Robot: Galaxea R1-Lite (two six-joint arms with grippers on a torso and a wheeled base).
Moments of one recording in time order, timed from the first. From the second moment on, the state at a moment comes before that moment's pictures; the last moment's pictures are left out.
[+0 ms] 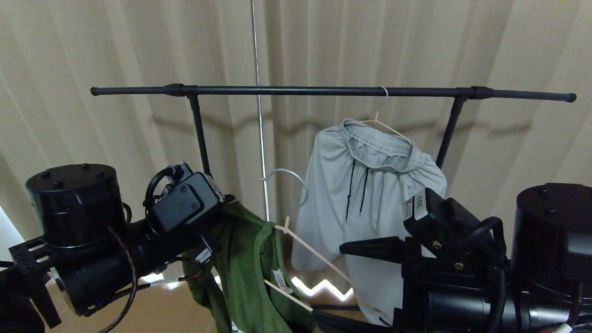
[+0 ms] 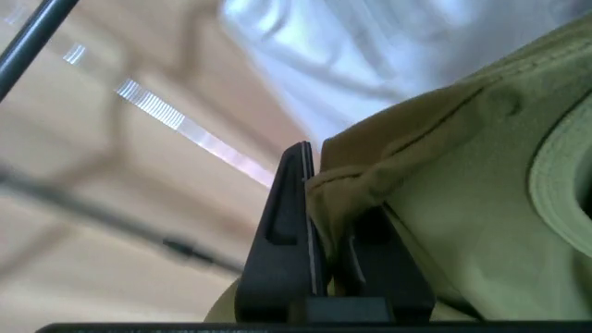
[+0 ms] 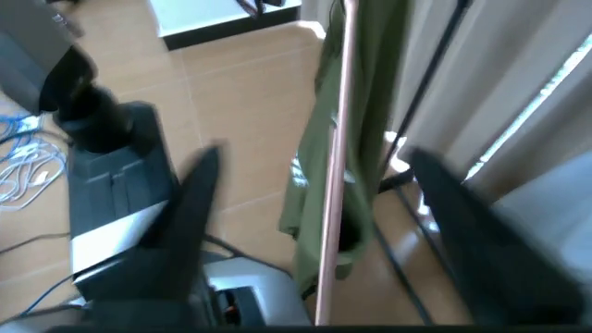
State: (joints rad) left arm -0.51 1.52 -0.53 -0.79 -0.03 0.70; right arm 0.88 1.49 -0.62 -0.52 0.22 0.05
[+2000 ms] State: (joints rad) left arm -0.61 1.47 -0.64 -0.88 0.33 0.28; right arm 0.82 1.80 -0.51 -1.14 0.05 0.17
